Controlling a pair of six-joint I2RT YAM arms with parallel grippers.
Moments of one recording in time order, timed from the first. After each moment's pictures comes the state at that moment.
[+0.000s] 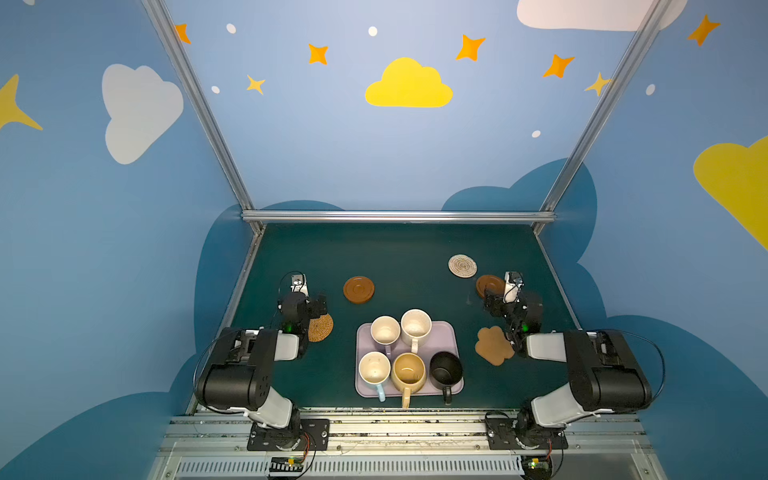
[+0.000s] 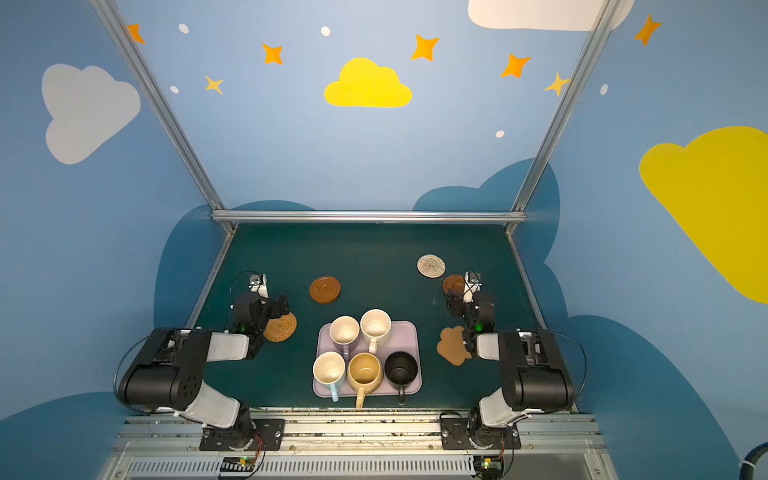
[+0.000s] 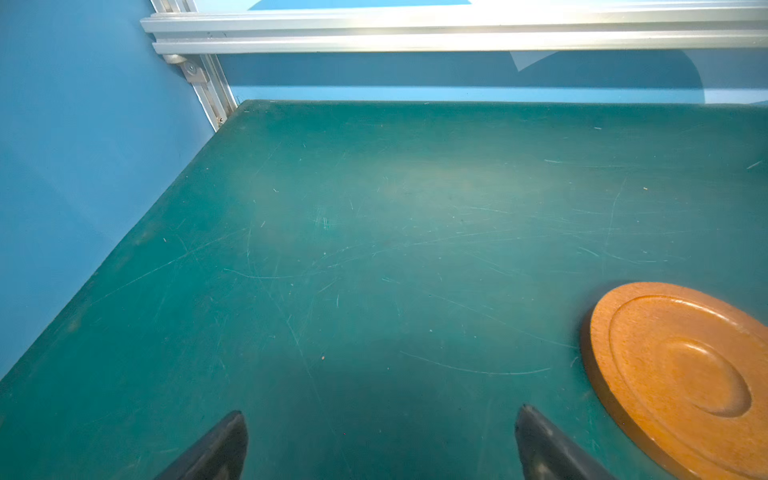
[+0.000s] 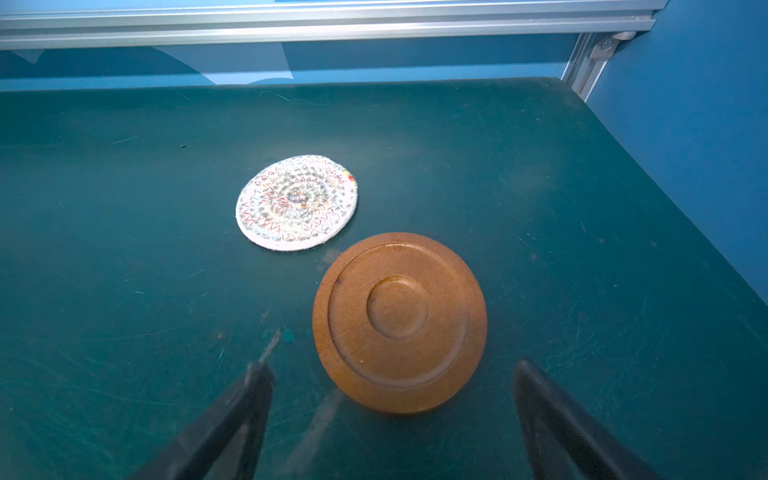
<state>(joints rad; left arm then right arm) -0.03 1.56 0.38 0.73 -0.17 -0.05 0.04 1.53 0.38 0.75 -0.02 -0.01</state>
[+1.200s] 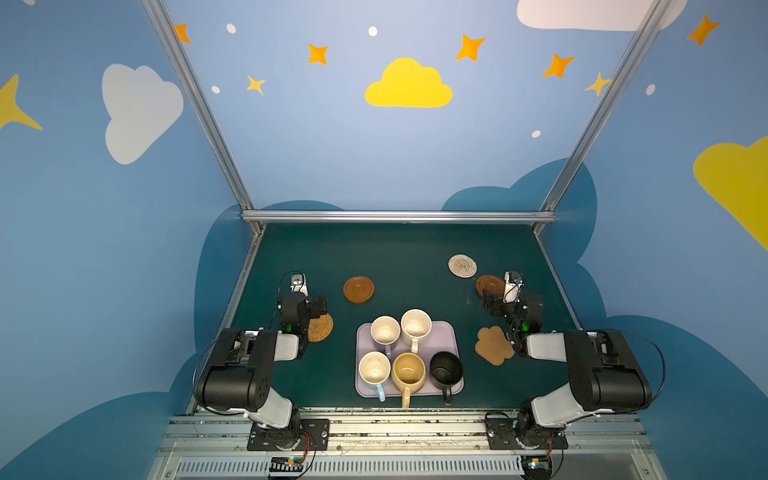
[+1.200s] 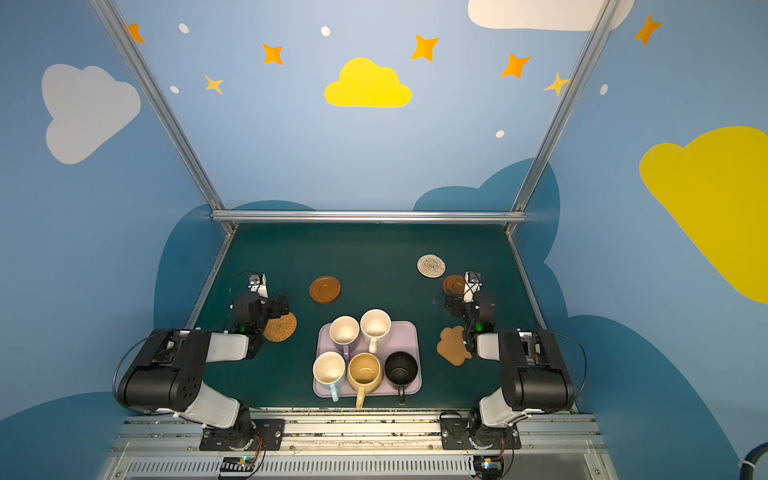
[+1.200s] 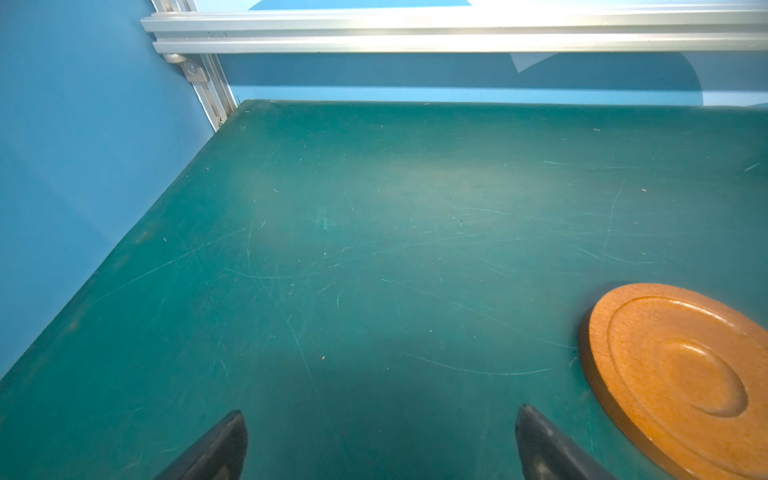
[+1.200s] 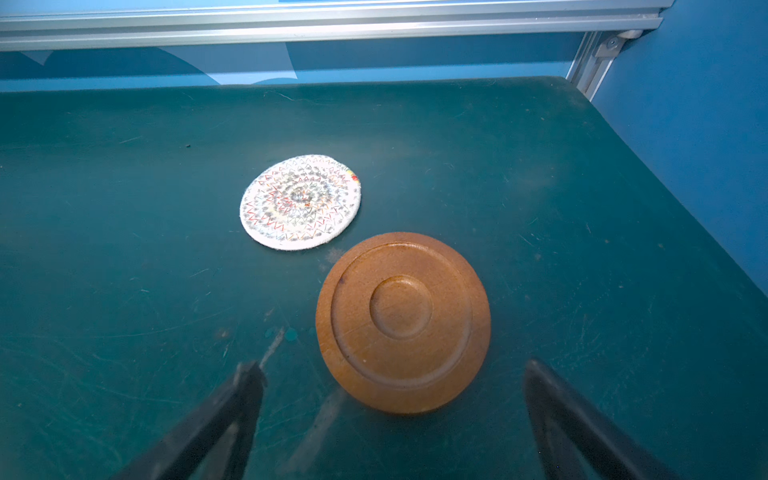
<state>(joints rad) -0.03 1.53 0.38 0.71 -0.17 -0.05 0.03 1.53 0.39 0.74 -0.04 0.00</state>
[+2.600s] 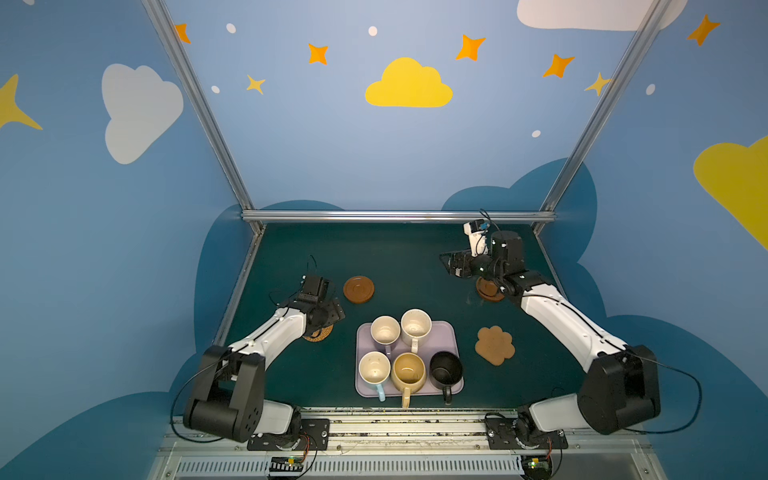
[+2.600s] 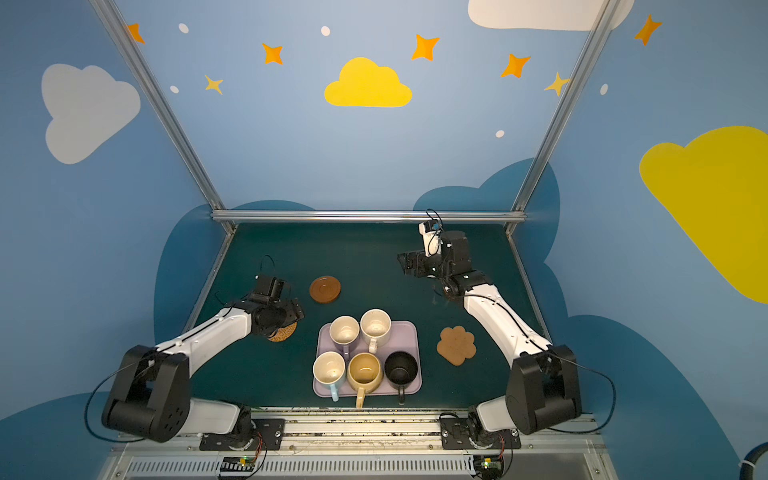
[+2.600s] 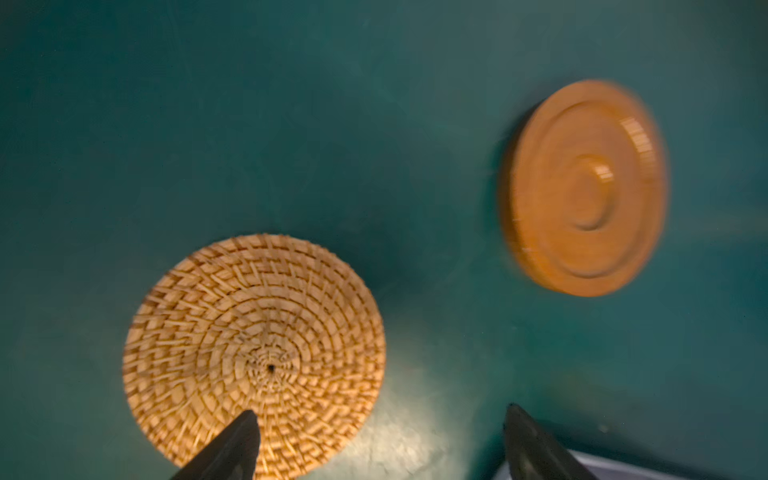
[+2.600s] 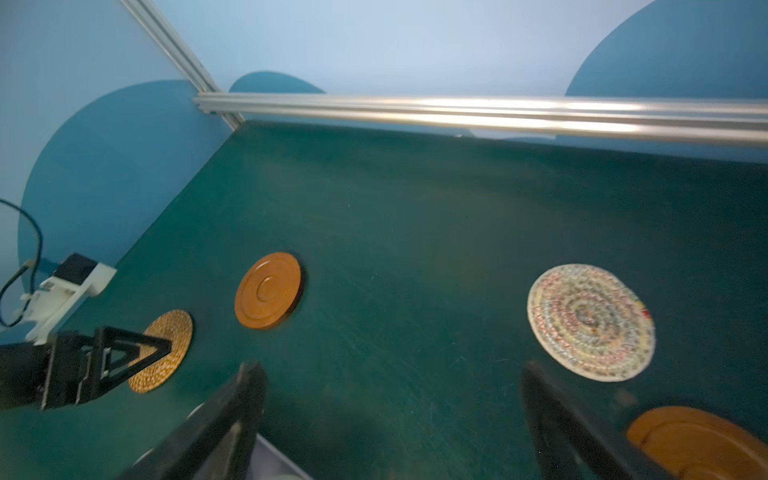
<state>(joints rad) -0.21 1.44 0.76 -0.46 -0.02 -0.67 0.36 1.46 1.12 -0.17 -0.31 0.15</state>
